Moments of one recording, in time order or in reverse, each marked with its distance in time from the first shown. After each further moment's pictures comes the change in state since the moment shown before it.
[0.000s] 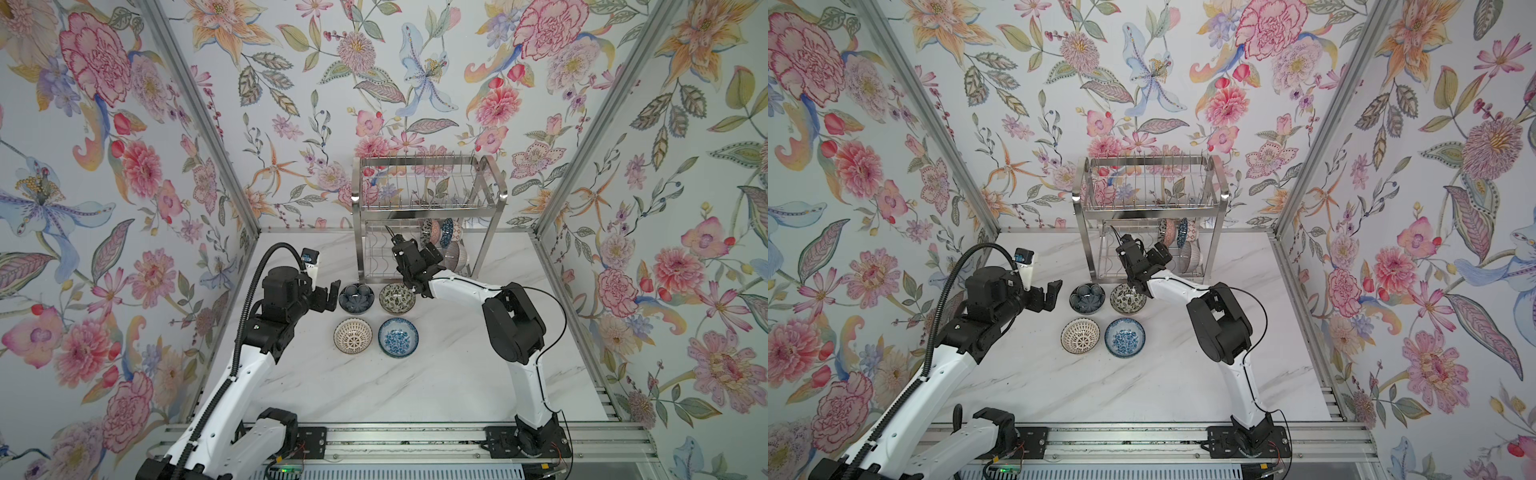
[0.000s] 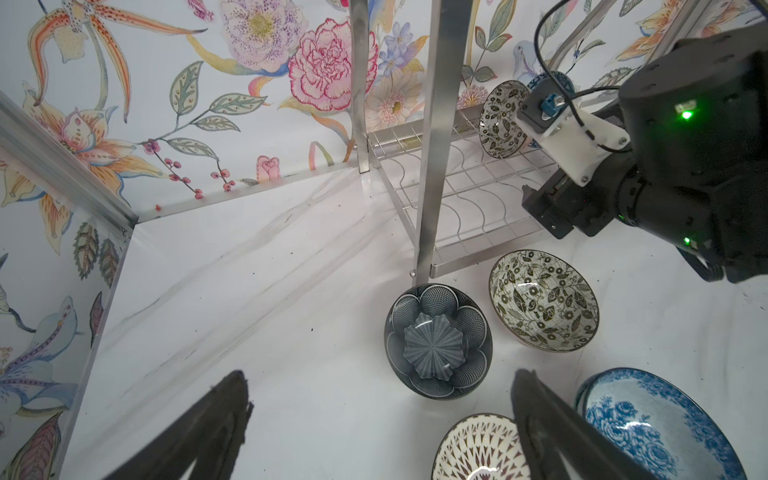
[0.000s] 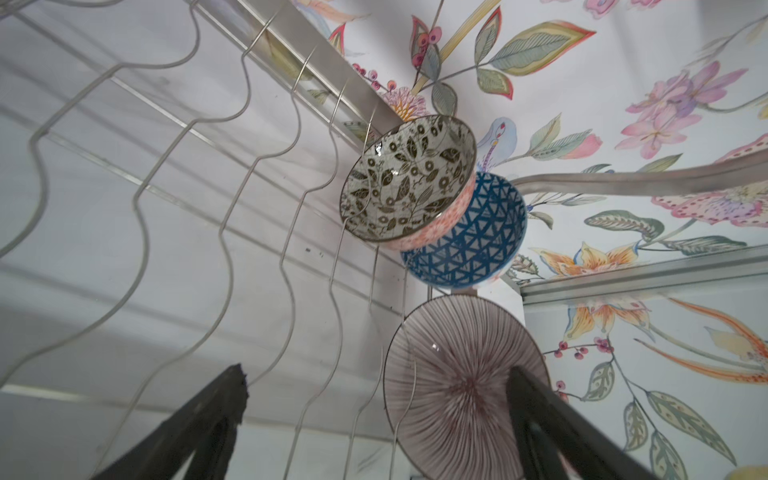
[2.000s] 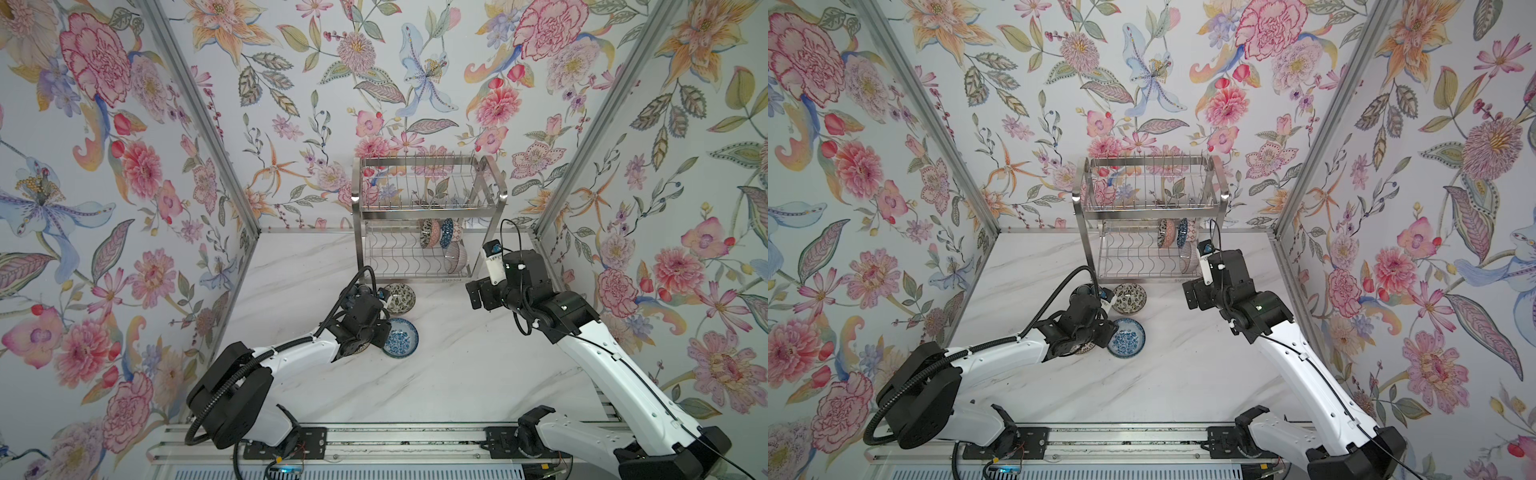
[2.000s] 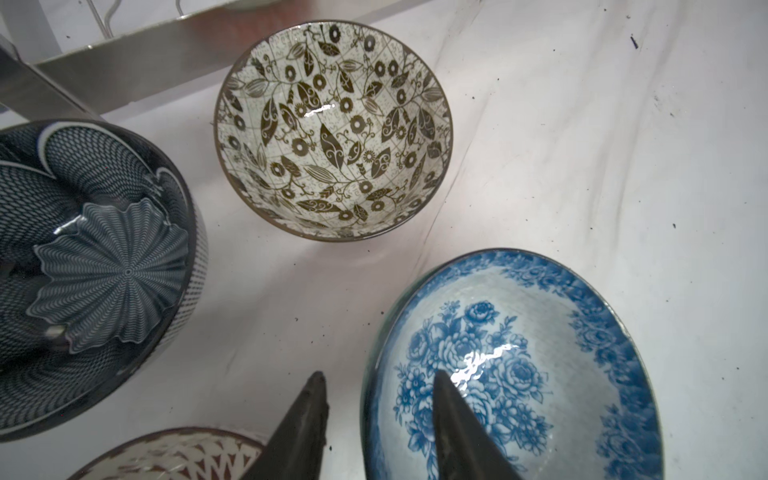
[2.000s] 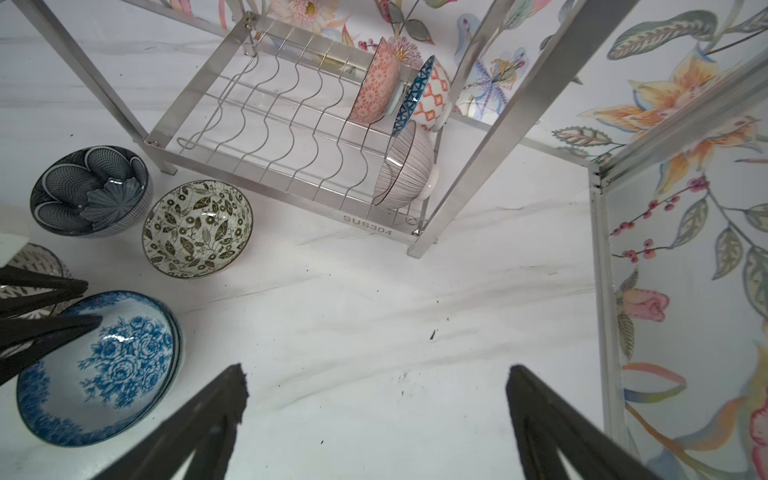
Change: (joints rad) left arm -0.500 0.500 -0.105 0.233 -0.072 -0.276; right arm -0.227 -0.996 -0.383 -0.623 -0.607 0.295
